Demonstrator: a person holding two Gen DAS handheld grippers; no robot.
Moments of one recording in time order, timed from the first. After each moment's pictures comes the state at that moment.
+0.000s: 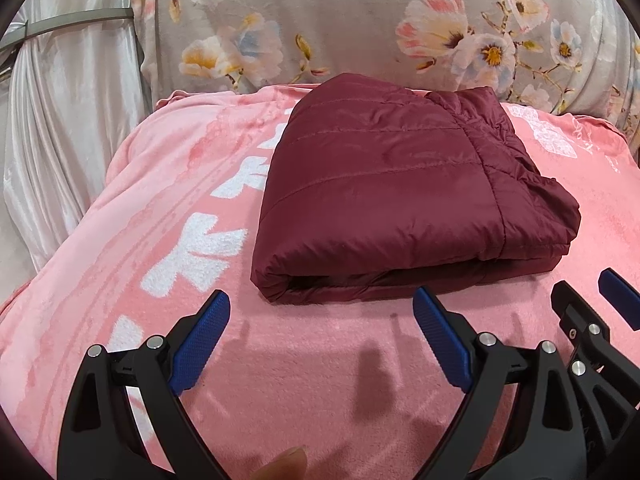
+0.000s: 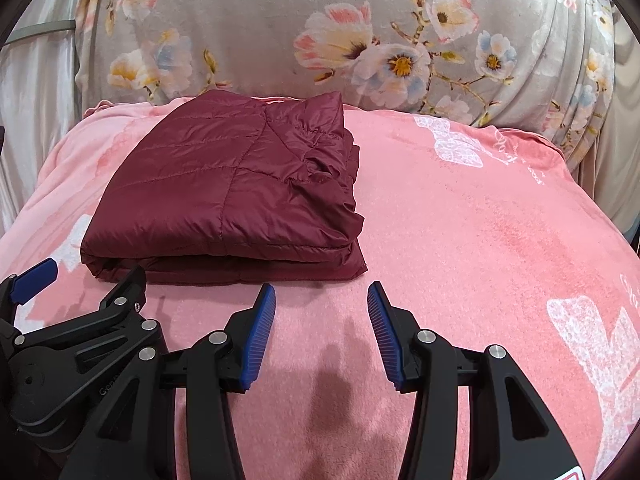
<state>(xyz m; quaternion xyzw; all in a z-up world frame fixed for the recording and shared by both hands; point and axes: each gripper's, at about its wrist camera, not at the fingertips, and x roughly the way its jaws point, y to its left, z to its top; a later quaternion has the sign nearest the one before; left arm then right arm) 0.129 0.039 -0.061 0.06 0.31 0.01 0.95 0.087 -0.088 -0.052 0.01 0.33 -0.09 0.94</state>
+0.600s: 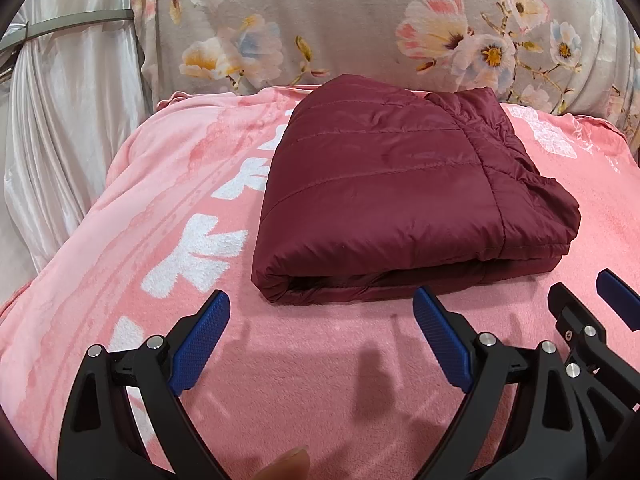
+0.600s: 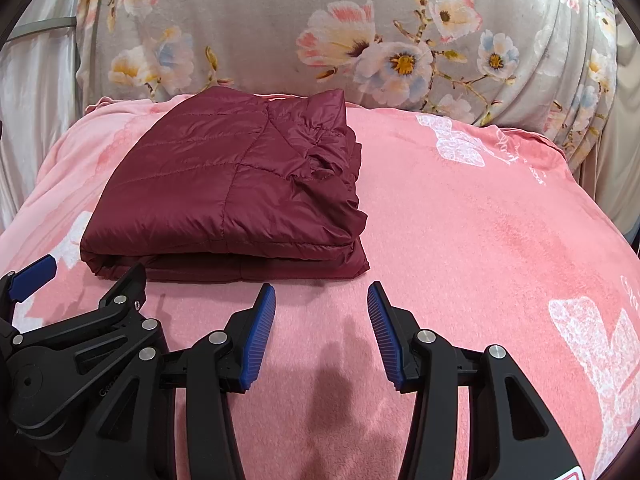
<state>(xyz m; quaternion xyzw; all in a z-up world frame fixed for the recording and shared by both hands) 0.128 0.038 -0.061 0.07 0.31 0.02 0.95 0.088 -0.087 -0.053 0.01 0.33 -0.09 0.94</state>
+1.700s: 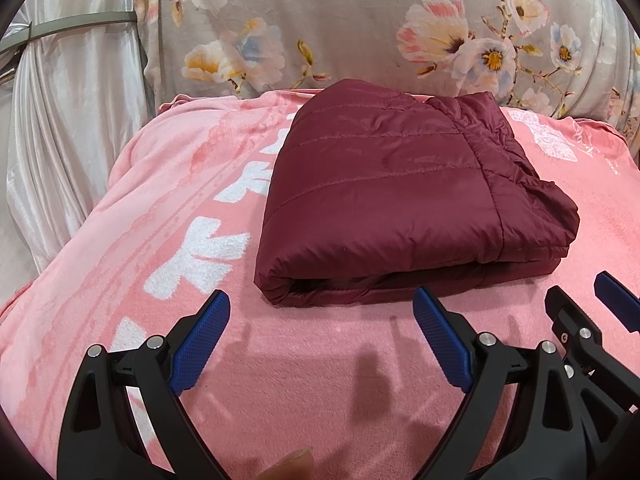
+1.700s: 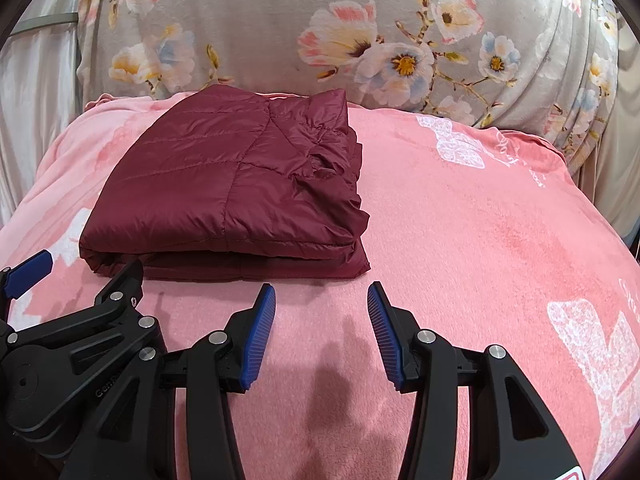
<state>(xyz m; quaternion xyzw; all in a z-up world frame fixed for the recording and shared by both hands) 0.127 0.040 -0.056 0.07 0.31 0.02 0.95 0.088 -0.086 -0.053 0.01 0.33 -0.09 0.94</state>
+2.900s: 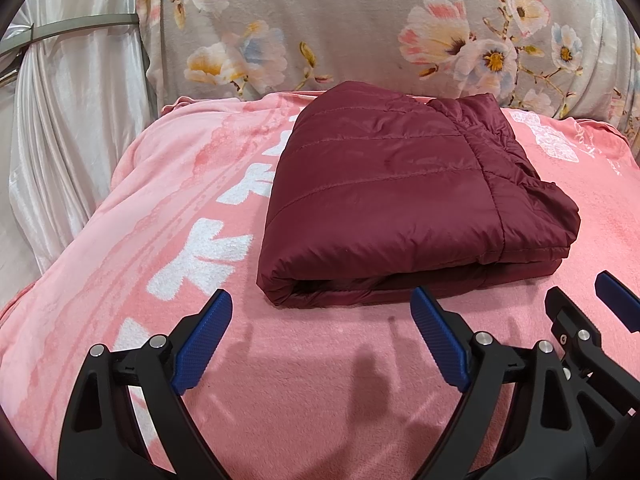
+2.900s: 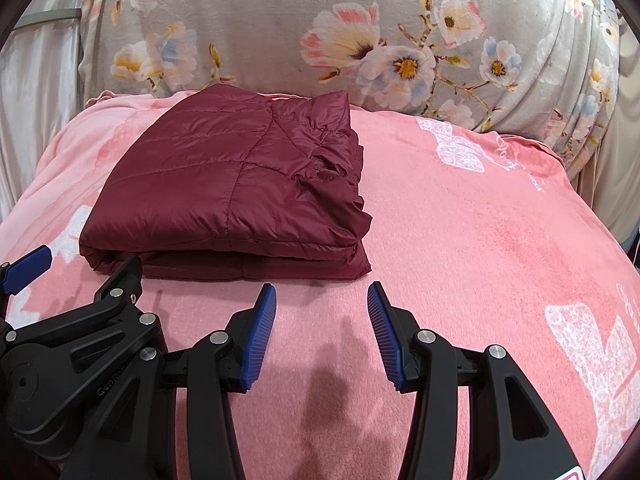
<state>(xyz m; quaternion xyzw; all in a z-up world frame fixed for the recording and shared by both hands) 0.127 0.041 -0.055 0.07 0.30 0.02 0.95 0.088 -0.086 -0.053 0.00 0.33 -0.09 0.94</state>
